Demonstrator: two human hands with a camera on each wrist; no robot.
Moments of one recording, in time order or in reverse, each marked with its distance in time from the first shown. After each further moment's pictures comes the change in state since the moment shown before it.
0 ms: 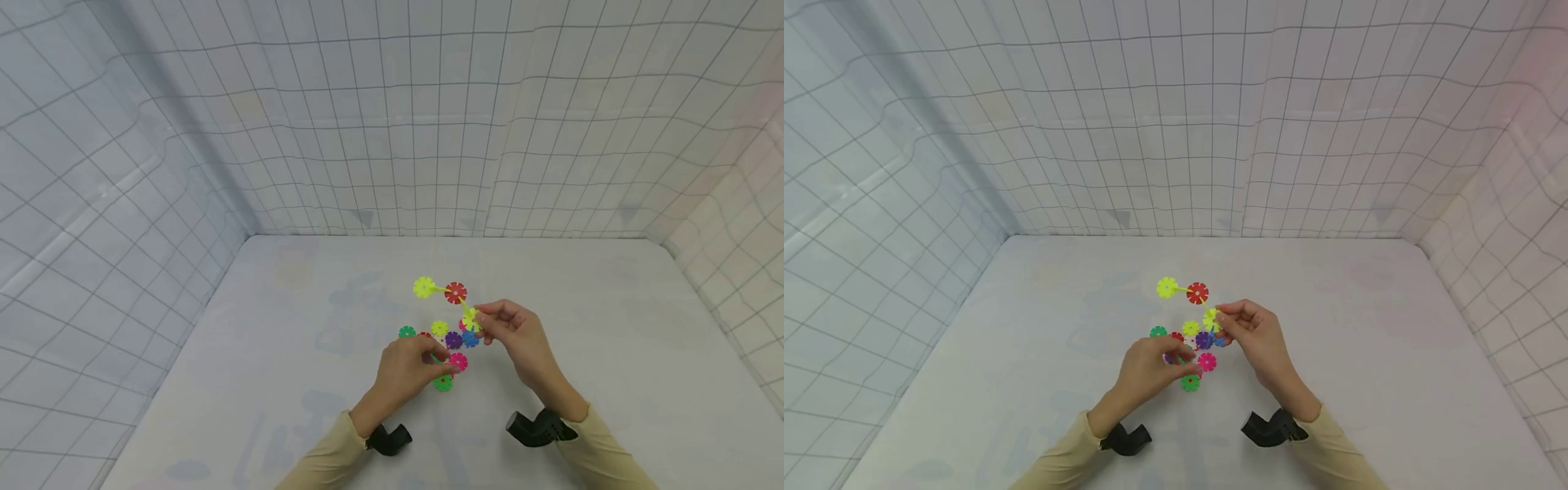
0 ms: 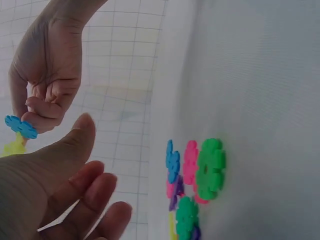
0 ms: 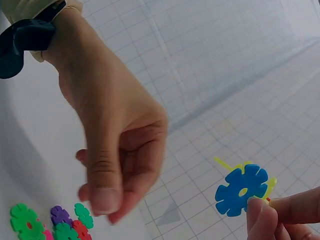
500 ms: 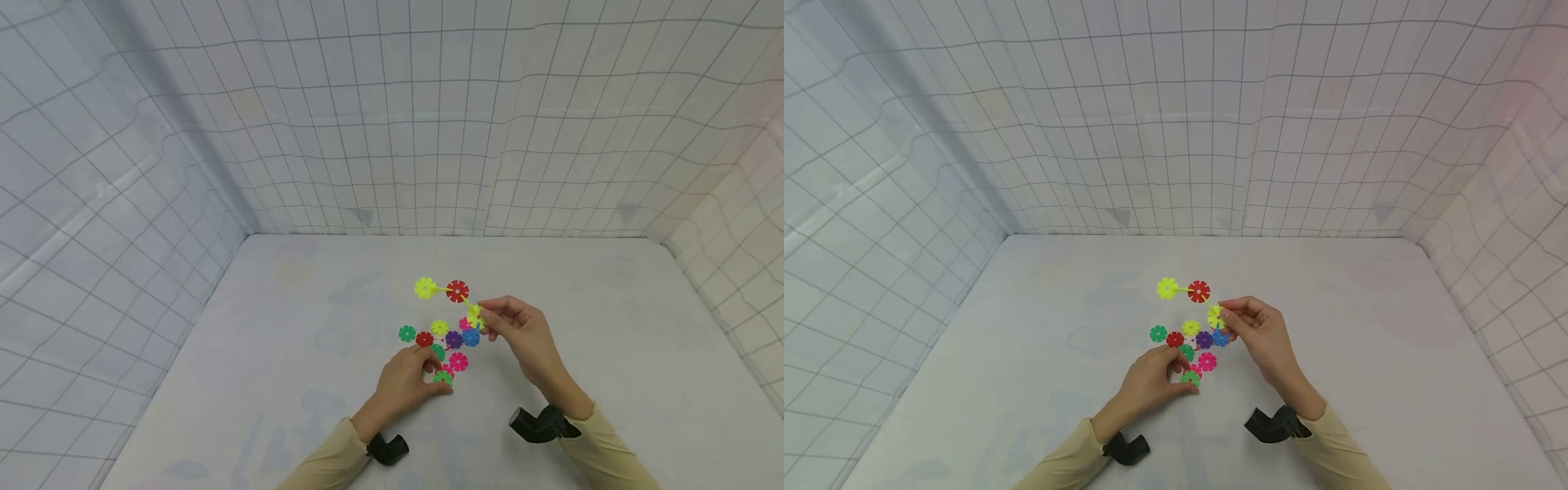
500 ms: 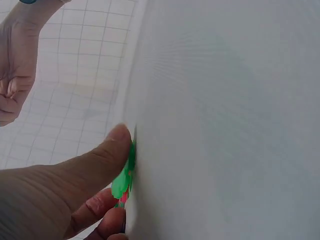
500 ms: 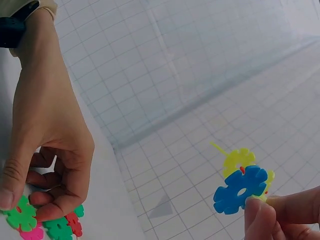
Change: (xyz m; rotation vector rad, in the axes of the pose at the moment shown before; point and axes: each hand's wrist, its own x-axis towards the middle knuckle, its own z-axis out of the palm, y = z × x) left_hand -0.015 -0.026 0.024 0.110 -0.173 -0.102; right_hand 0.003 0.002 -0.006 -0.067 0.028 0.001
